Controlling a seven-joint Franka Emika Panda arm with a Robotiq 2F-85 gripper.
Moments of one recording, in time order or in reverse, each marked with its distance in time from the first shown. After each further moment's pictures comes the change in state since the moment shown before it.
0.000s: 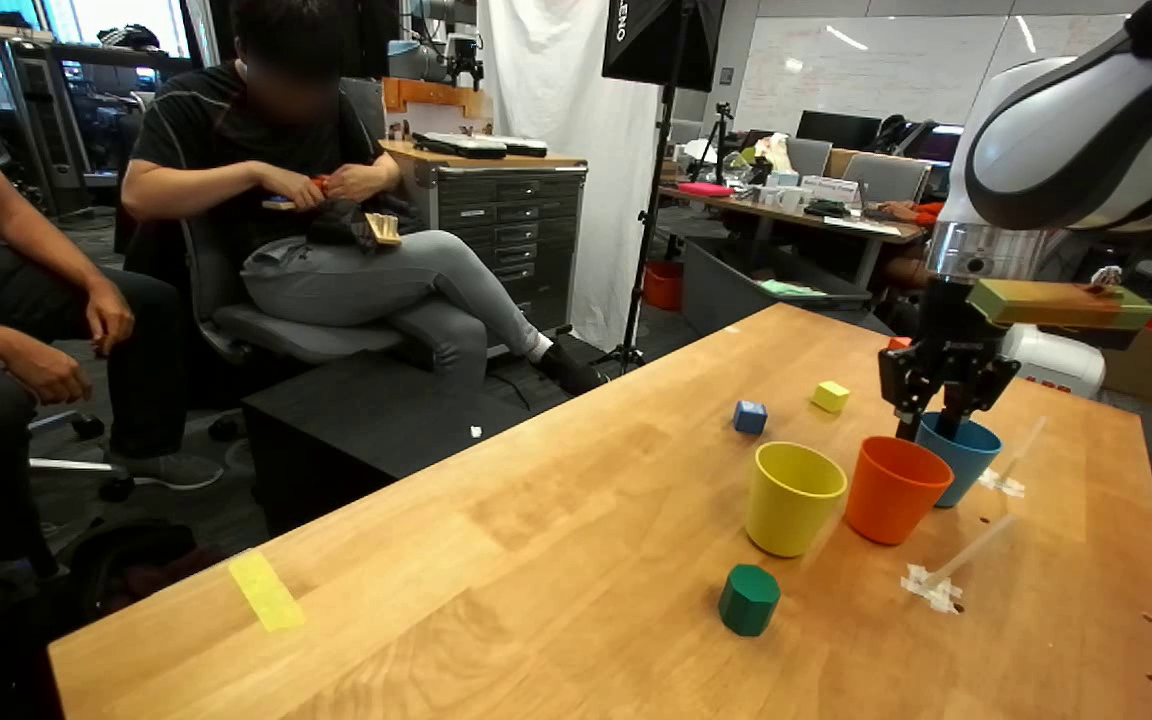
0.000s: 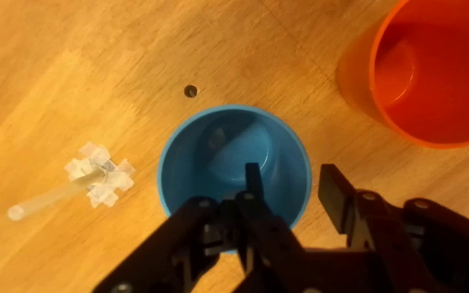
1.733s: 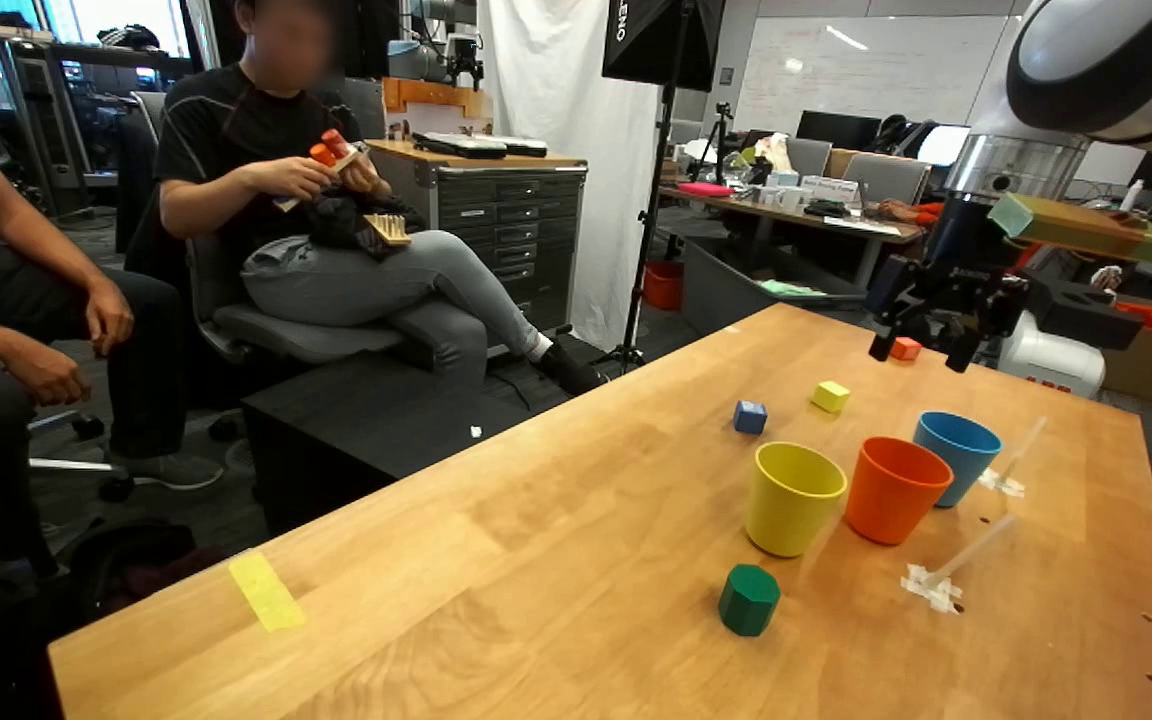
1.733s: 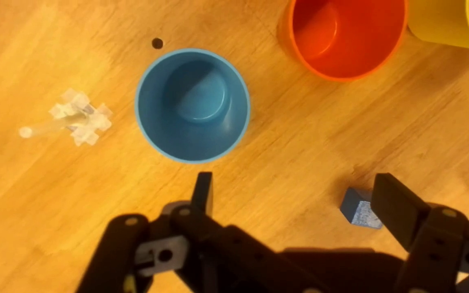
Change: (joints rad) arm 0.001 -0.121 0.000 0.007 0.052 0.000 -0.042
